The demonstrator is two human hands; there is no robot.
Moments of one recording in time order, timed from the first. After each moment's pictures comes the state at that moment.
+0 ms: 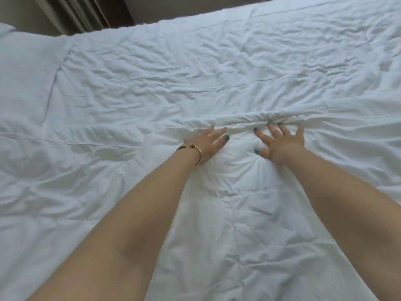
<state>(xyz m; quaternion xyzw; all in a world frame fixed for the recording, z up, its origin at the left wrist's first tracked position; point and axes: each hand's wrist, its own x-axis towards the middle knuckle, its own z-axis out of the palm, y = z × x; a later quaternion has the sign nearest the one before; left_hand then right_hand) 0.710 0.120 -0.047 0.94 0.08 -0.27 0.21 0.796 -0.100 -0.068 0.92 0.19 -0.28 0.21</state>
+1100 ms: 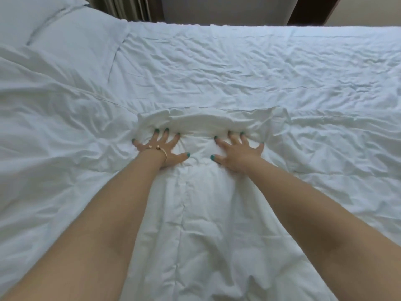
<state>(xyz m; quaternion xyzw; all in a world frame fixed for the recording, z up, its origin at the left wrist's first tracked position) 0.524 0.357 -0.055 0.92 0.20 -0.32 0.05 0.612 0.139 -0.054 0.93 0.22 -0.28 0.05</state>
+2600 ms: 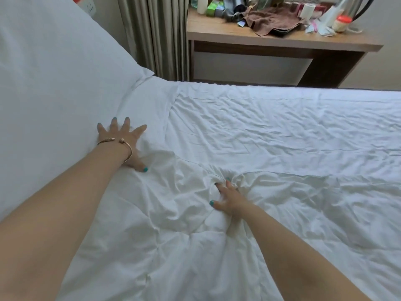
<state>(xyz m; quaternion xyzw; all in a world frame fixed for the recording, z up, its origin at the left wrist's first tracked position) 0.500 0.636 0.113 0.93 0.27 -0.24 -0.12 0.587 0.328 -0.047 0.89 0.24 -0.36 -0.15</state>
